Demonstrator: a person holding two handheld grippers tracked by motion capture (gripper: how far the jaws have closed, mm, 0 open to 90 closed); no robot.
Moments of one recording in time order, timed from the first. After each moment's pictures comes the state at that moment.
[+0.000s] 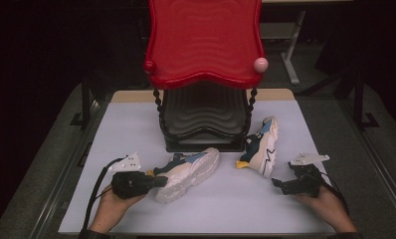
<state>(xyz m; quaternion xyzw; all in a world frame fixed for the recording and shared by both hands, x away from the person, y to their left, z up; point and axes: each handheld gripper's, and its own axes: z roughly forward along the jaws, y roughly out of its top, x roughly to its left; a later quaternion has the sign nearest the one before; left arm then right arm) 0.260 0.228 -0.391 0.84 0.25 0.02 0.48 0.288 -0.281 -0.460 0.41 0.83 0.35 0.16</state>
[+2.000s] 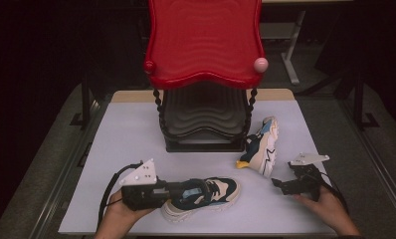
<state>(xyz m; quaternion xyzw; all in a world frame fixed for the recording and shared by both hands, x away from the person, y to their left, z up) 0.236 0.181 -0.351 0.86 0.18 0.04 0.47 0.288 -0.281 -0.460 0.41 0.83 0.35 0.16</state>
